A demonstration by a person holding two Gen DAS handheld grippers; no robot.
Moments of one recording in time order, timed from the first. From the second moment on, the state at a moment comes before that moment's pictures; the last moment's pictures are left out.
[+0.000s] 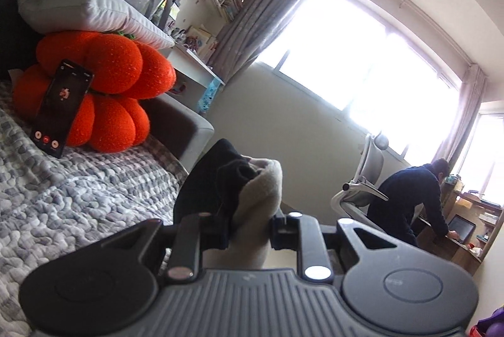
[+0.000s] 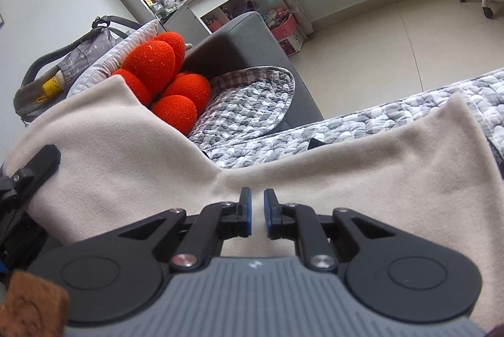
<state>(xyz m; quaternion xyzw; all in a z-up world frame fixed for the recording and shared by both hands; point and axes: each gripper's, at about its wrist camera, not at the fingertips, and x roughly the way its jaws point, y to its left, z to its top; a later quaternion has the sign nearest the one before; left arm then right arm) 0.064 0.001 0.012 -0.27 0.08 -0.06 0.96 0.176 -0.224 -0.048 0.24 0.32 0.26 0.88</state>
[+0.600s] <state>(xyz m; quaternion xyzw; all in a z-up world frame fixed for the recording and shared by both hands) 0.100 -0.067 -0.012 -0.25 0.16 -0.14 0.95 0.177 -0.309 -0.048 0.43 0.31 0.24 0.81</state>
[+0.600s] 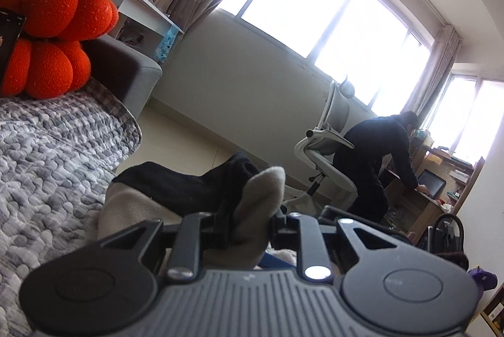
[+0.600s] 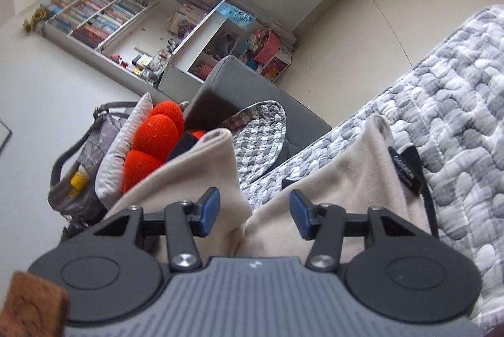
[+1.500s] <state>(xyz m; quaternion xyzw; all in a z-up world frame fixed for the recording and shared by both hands) 0.083 -0.083 -0.032 -0.07 0.21 -0.30 0.93 0.180 -0.297 -0.044 0.33 0.34 0.23 0.85</state>
